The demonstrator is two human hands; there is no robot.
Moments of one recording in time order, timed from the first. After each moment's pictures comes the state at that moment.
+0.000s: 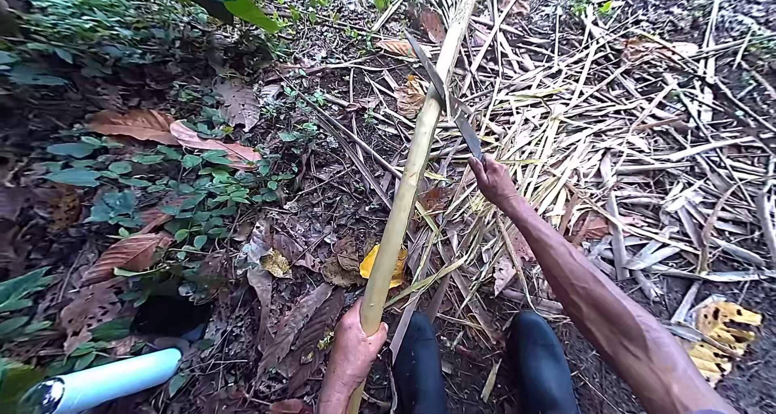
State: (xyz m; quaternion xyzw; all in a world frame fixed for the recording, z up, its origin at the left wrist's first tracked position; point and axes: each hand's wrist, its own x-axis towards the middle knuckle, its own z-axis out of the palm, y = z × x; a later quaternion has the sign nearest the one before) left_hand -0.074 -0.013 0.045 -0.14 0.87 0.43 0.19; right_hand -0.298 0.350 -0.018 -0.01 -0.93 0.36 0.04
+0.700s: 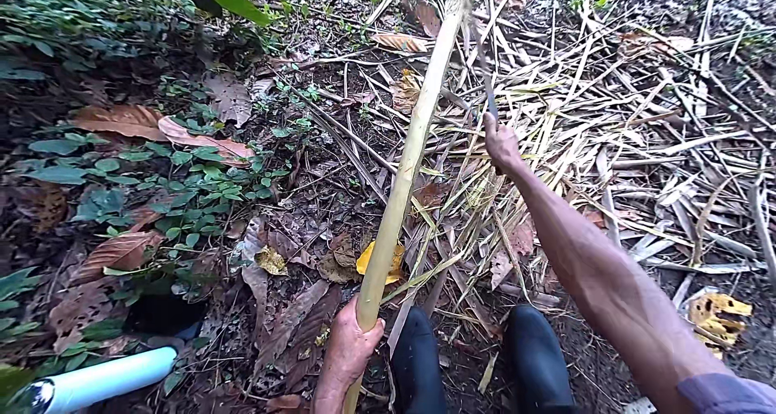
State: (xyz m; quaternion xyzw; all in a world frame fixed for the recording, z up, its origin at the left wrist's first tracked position) left_hand -0.075 -0.012 0.048 -0.15 0.87 0.43 0.20; right_hand -0.352 0.367 0.017 -0.23 -0.88 0.41 -0.04
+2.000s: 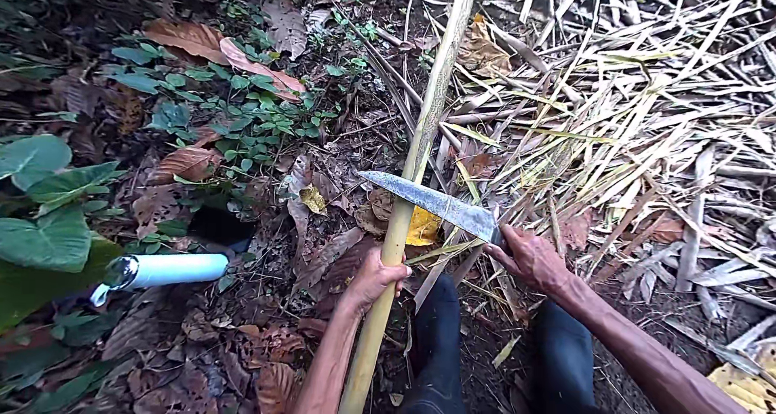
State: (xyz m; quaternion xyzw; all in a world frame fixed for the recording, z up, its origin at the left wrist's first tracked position) left_hand -0.095 -0.040 0.034 -0.22 0.67 0.65 0.30; right_hand -0.125 0.289 -0.010 0.16 -0.94 0.24 -0.17
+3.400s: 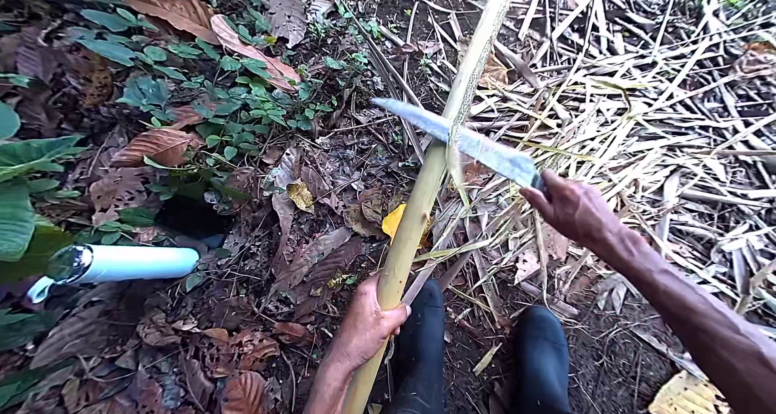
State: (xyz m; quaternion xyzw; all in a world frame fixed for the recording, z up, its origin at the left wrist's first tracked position) left_hand -0.051 -0.012 0.083 -0.23 0.73 0.59 0.27; right_hand -0.210 0.335 0.072 0.16 -0.97 0.14 -0.08
